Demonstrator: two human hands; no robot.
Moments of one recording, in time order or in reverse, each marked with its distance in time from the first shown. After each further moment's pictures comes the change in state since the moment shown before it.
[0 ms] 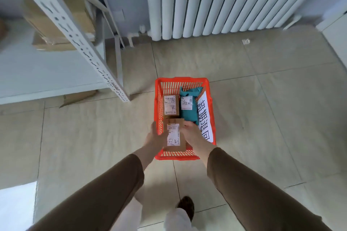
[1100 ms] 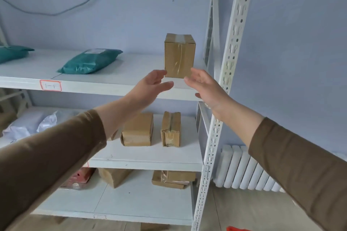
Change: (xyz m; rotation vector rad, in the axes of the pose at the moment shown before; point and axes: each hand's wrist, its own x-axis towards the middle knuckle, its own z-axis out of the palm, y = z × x) left_hand -0.537 0.314 -0.661 0.005 0.442 1.092; right_hand -0.568 -0.637 0.236 -0.164 -0.023 -1.213
